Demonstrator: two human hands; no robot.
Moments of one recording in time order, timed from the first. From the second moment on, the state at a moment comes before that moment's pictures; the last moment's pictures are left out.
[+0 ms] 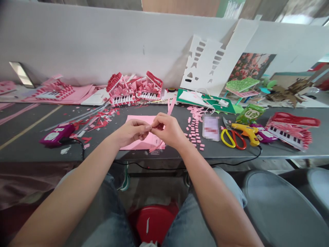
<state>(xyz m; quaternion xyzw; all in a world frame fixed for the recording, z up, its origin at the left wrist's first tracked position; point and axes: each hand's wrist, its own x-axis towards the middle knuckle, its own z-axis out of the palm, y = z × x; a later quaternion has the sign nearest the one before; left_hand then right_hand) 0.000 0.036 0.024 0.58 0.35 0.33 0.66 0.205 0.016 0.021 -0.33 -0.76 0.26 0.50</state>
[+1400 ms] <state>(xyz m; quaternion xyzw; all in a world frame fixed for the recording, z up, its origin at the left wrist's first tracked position) -0.007 0.041 0.024 0.63 0.38 0.27 0.62 0.208 0.015 0.020 -0.31 -0.79 0.27 0.45</state>
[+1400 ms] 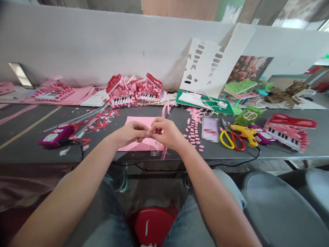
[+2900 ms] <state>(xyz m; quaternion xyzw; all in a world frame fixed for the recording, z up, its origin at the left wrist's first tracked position) -0.007 0.043 0.031 0.66 0.38 0.24 0.60 0.211 0.016 0.020 -0.31 -0.80 0.29 0.42</state>
